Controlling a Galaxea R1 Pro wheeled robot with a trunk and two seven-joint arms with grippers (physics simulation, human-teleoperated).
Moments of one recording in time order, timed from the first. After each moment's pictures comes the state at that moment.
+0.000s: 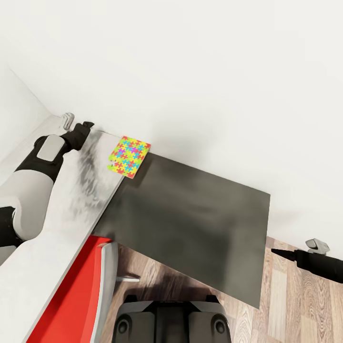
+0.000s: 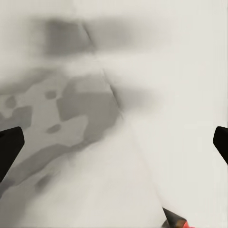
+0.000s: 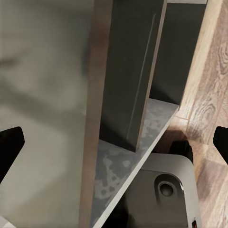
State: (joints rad) left arm -1.50 0.20 0.12 -0.48 0.86 0.34 0.10; right arm -0.22 -0.57 -0.31 -1.47 -0.63 1.02 0.57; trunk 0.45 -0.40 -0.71
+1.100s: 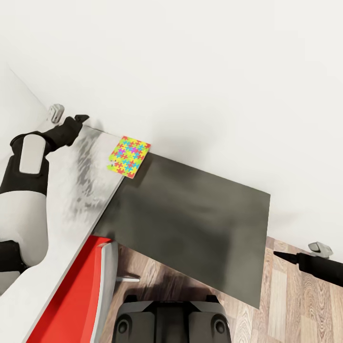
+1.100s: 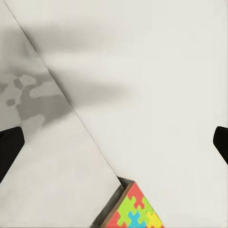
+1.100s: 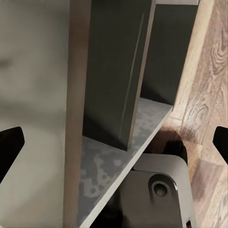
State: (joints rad) left arm -1.30 0.20 0.20 -0.98 0.86 0.60 0.14; right arm -0.20 -0.57 -0.31 -1.44 -0.62 0.97 0.58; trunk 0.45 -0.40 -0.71
